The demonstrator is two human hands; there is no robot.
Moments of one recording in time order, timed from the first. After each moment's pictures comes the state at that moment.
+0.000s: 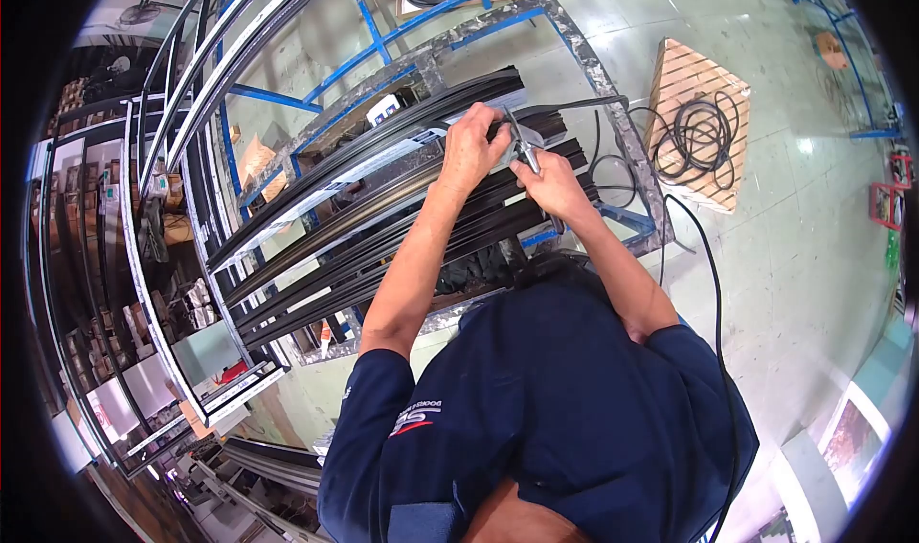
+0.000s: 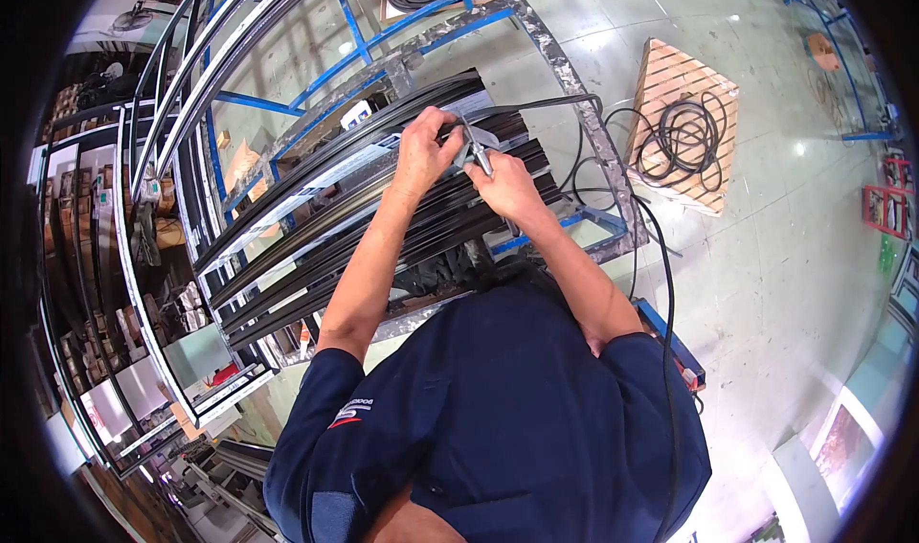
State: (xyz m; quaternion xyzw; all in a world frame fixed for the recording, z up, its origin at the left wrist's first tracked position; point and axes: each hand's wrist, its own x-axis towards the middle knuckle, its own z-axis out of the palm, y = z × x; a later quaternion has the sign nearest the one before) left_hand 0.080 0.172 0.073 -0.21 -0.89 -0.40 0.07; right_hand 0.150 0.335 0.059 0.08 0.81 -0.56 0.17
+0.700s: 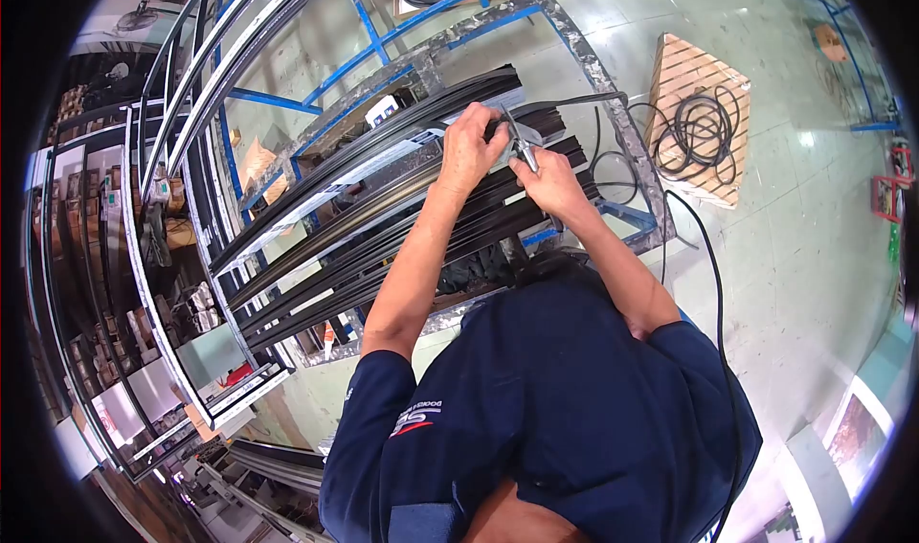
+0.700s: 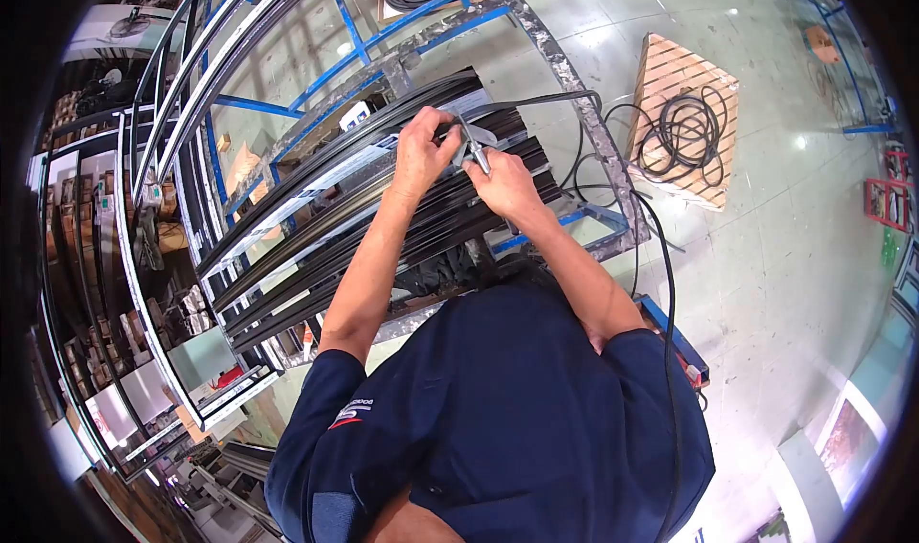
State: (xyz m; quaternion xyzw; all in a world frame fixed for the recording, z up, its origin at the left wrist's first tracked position) left_hand 0.080 0.172 0.069 -0.21 -0.89 -0.40 0.08; right_hand 0.149 0.335 0.063 0.05 0.85 -0.51 0.14
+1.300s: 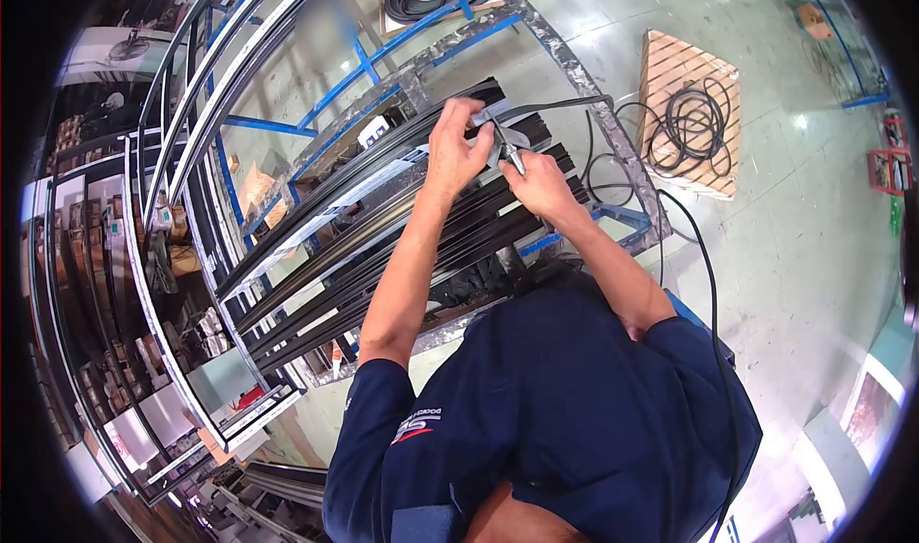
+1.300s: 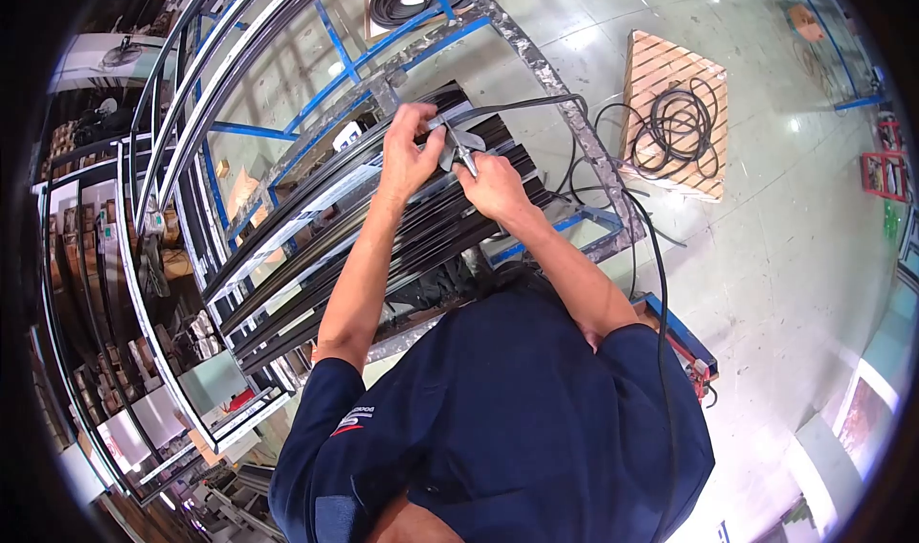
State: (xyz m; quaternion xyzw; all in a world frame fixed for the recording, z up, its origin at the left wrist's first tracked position) left_hand 0.065 0.183 0.099 -0.20 -0.88 -0.44 0.05; right_hand 0.141 0.335 0.072 0.07 0.85 -0.50 0.12
